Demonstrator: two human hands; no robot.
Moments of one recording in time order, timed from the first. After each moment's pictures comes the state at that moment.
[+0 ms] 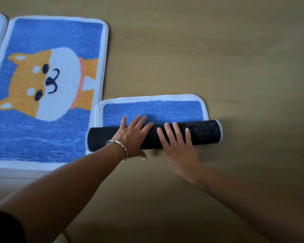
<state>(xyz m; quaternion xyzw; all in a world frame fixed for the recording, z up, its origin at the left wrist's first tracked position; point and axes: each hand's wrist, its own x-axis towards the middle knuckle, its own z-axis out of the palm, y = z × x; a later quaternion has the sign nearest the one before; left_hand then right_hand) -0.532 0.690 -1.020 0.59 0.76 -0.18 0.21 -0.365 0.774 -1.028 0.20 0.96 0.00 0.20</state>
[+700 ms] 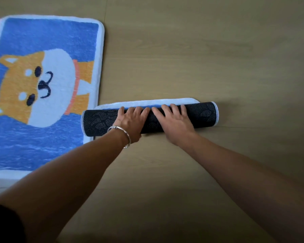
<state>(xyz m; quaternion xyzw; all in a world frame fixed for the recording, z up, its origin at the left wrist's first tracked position) -0.562 0.733 -1.026 0.56 0.80 -0.15 0.15 -0.442 0.839 -1.015 0.19 0.96 0.02 0.20</state>
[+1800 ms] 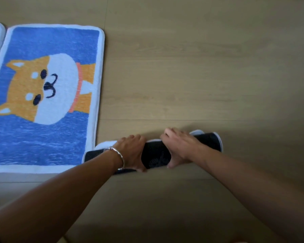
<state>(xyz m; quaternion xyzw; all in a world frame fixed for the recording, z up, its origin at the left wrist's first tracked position) -0.516 0.674 -1.013 0.59 0.74 -0.13 0.30 -0.387 0.808 -1.000 0.09 0.94 -0.11 0.31</state>
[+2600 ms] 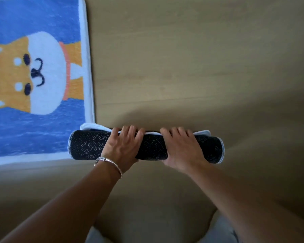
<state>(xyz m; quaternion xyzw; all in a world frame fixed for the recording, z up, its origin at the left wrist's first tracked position) -0.499 0.639 -0.963 0.64 0.74 -0.13 0.15 -0.350 0.753 -0.966 0.25 0.92 -0.17 0.23</state>
